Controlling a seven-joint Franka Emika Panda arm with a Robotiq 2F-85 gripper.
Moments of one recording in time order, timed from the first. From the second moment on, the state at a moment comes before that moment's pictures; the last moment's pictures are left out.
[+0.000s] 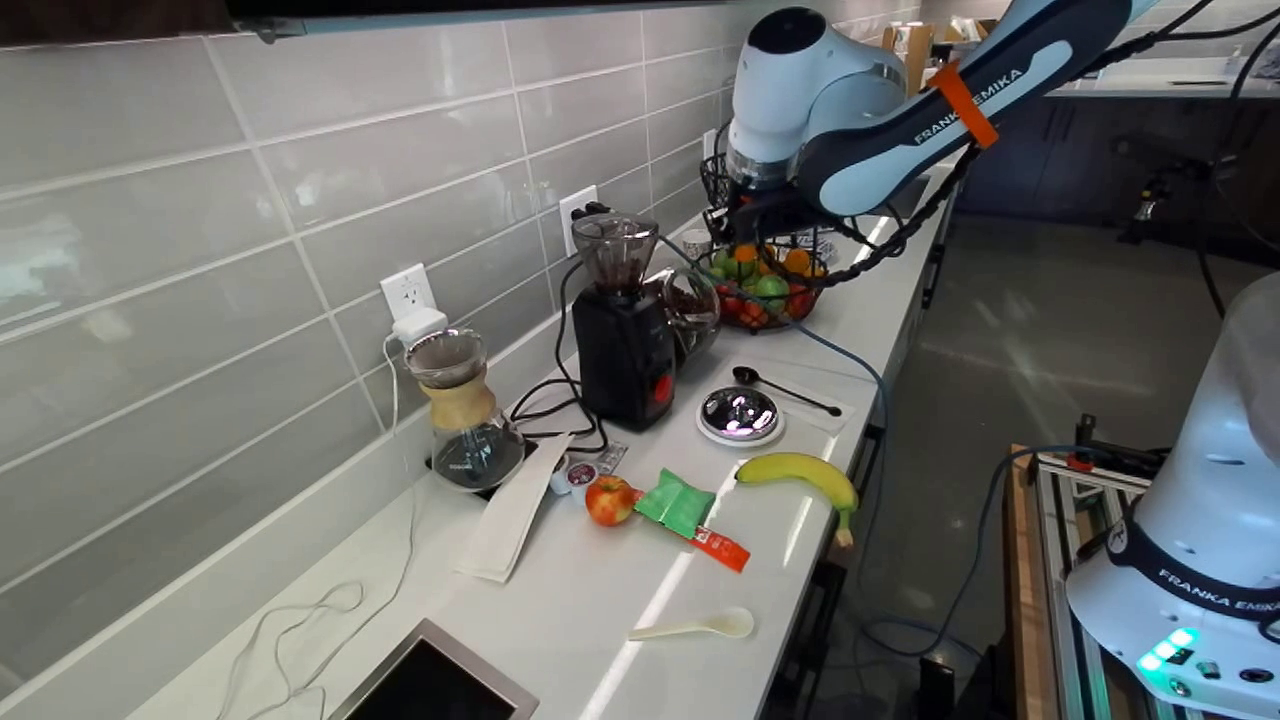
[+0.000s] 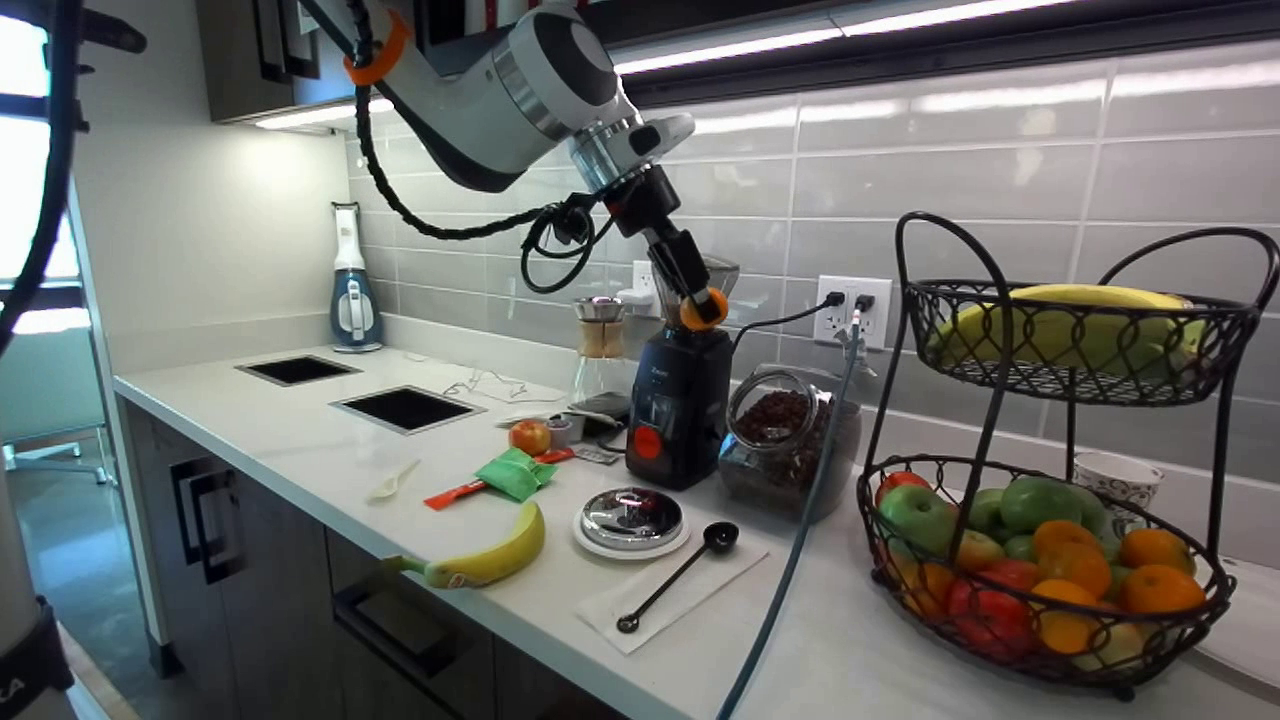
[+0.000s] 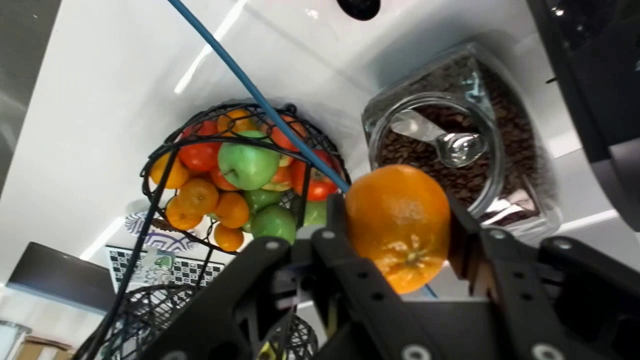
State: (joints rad) arm -0.11 -0.12 -0.16 -2.29 -0.72 2.47 1.08
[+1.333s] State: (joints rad) arm -0.20 -0.12 -0.16 -2.33 -0.72 2.47 1.20
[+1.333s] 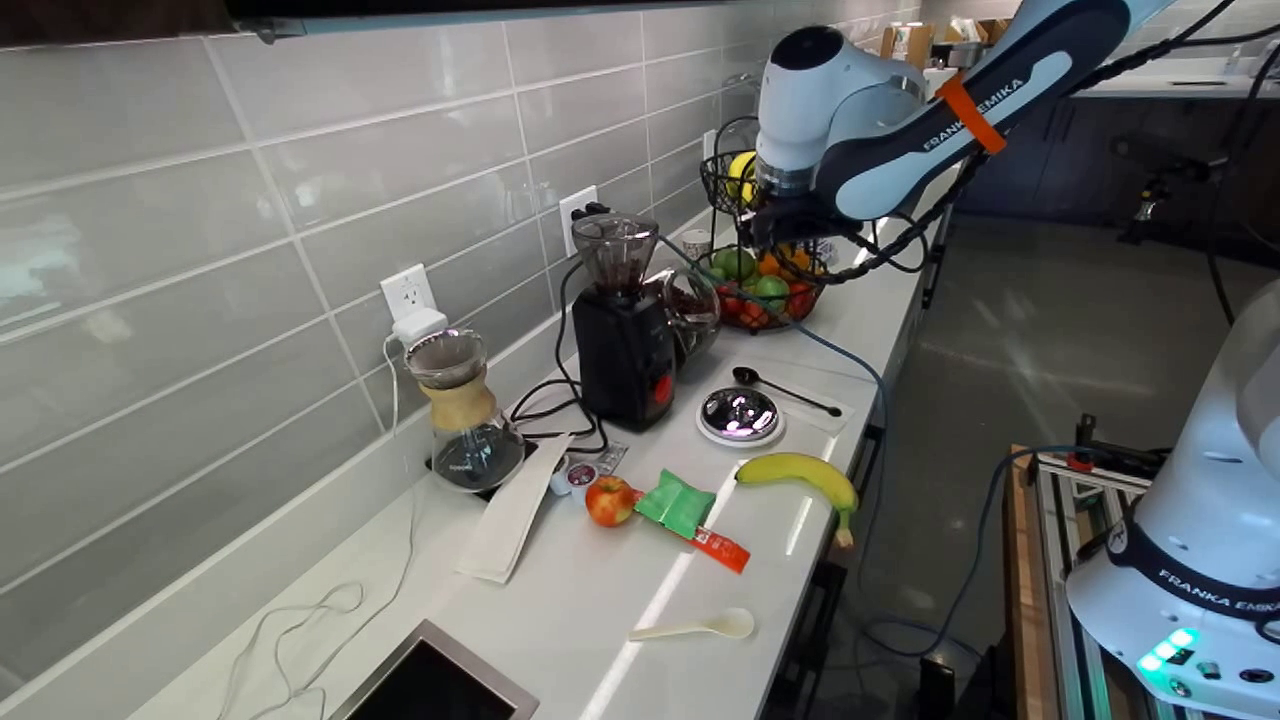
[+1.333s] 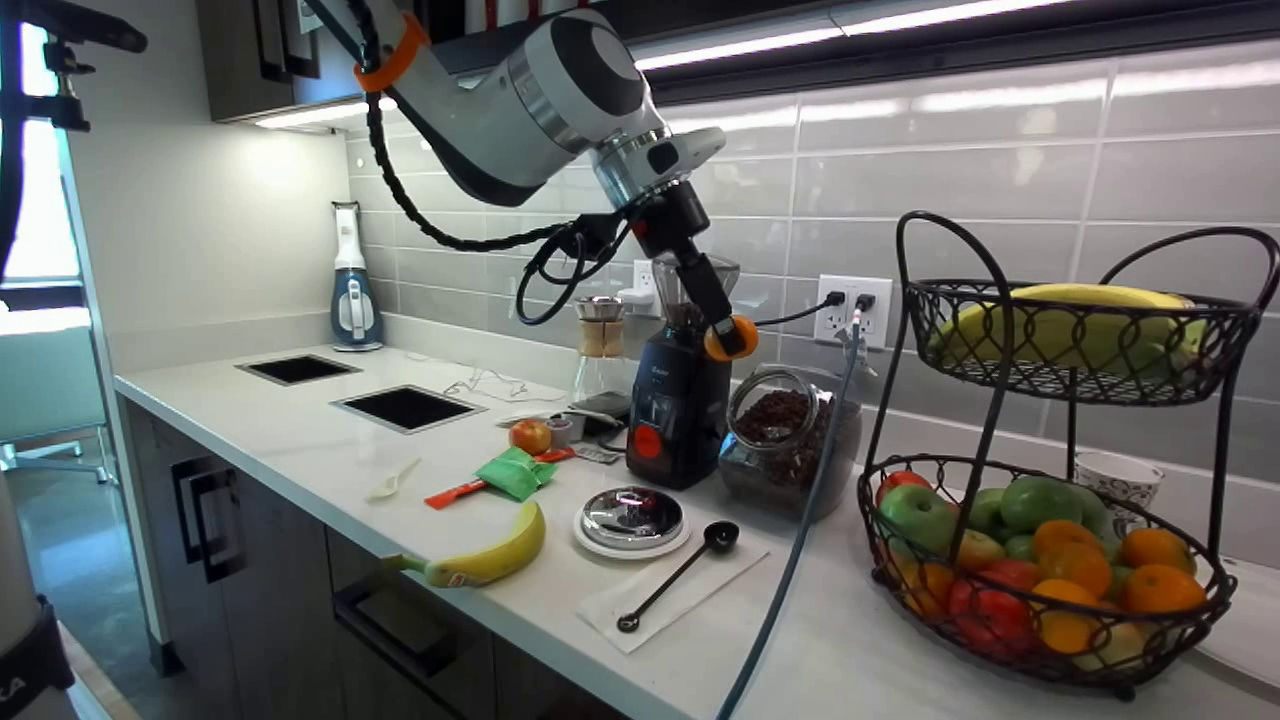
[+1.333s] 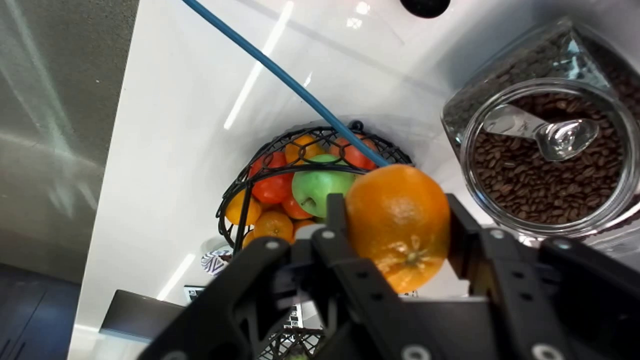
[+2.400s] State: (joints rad) arm -0.23 0.03 -0.21 -2.20 -0.69 2.47 1.15
